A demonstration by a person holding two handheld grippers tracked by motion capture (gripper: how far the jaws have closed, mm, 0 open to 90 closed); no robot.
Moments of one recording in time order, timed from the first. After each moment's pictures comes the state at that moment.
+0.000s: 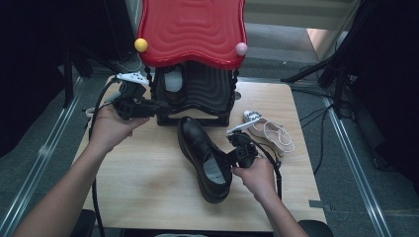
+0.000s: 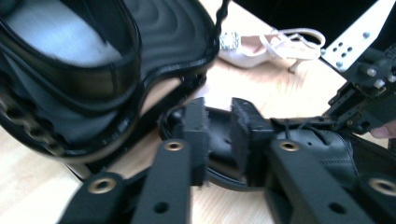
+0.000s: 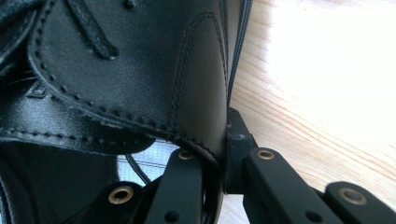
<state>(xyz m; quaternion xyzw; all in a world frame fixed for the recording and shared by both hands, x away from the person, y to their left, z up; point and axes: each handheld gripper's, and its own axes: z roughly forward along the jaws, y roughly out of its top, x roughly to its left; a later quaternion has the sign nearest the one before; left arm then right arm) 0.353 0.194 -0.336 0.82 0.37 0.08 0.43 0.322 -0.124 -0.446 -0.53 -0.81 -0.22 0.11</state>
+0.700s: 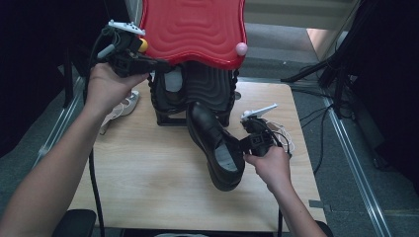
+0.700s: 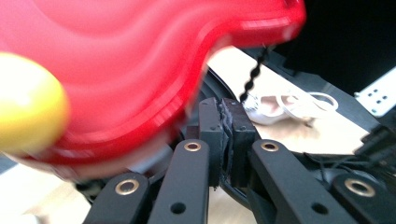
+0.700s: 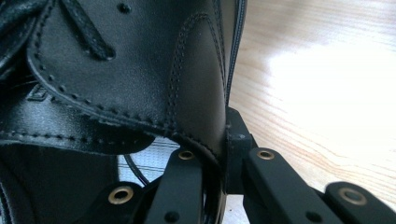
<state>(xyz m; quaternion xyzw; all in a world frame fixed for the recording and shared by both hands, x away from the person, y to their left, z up) 0.392 0.192 -0.250 0.80 0.37 0.15 0.45 0.332 -0.148 -0.398 -0.55 -0.80 -0.25 0.07</state>
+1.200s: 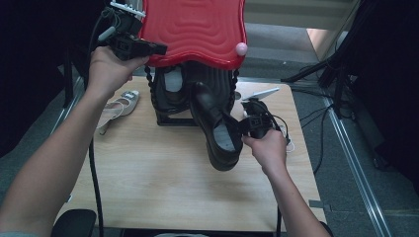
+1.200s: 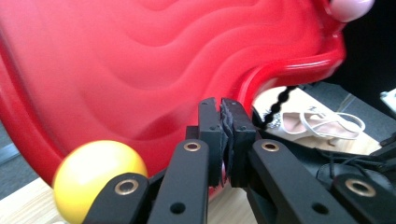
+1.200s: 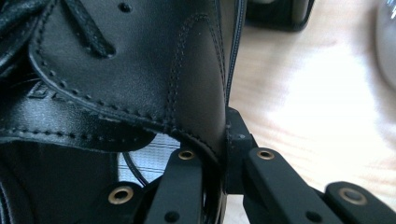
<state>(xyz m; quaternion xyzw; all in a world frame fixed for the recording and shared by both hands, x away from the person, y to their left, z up) 0.420 0.193 -0.240 0.79 0.40 0.16 0.44 0.364 -0.139 -0.373 -0.57 -0.77 -0.27 0.04</state>
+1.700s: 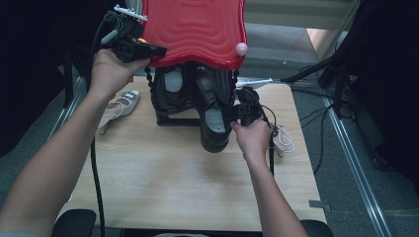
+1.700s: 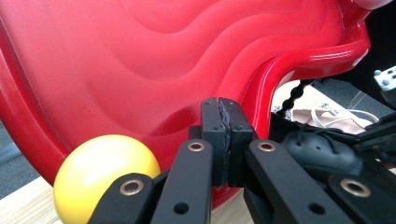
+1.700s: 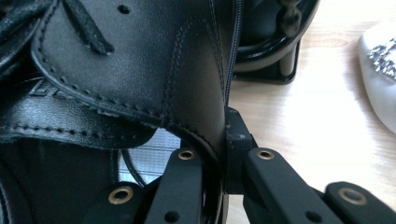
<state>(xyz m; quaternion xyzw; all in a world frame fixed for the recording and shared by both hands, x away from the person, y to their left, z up) 0.422 0.194 -0.247 0.79 0.40 0.17 0.43 0.395 -0.115 -0.378 -0.62 -0.72 -0.30 -0.01</state>
